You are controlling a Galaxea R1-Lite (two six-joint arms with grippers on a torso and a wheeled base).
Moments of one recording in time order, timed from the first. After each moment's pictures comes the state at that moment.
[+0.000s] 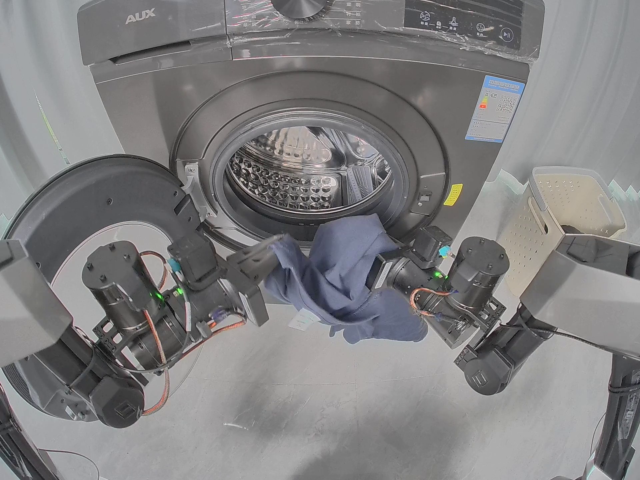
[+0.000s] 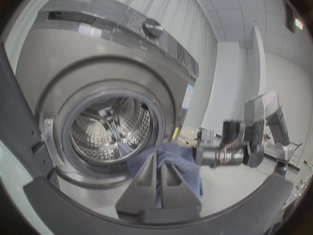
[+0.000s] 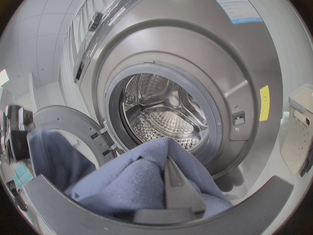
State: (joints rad) left arm -0.53 1.88 -0.50 -1.55 -0.23 -0.01; right arm 0.62 2.21 -0.86 -1.53 -0.09 0.19
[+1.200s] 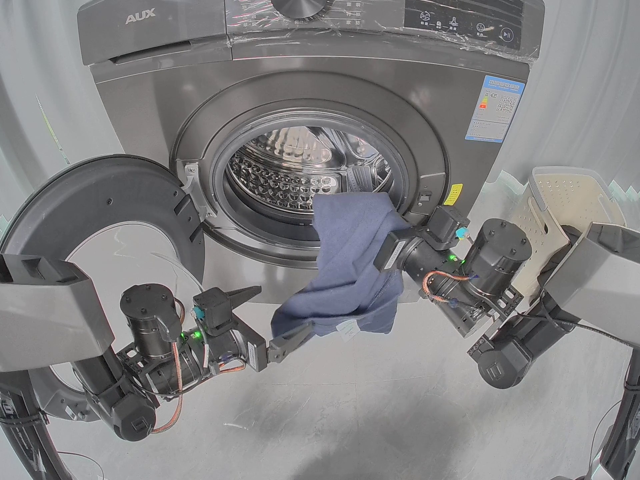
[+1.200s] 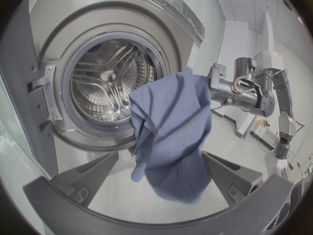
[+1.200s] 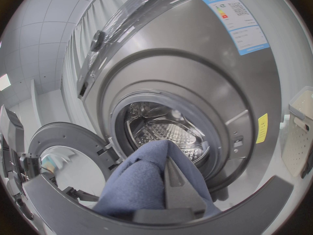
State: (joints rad) left arm -0.49 2.05 -0.40 -1.55 -0.24 0.04; right arm 0.63 2.12 -0.85 -1.53 -0.10 0.20
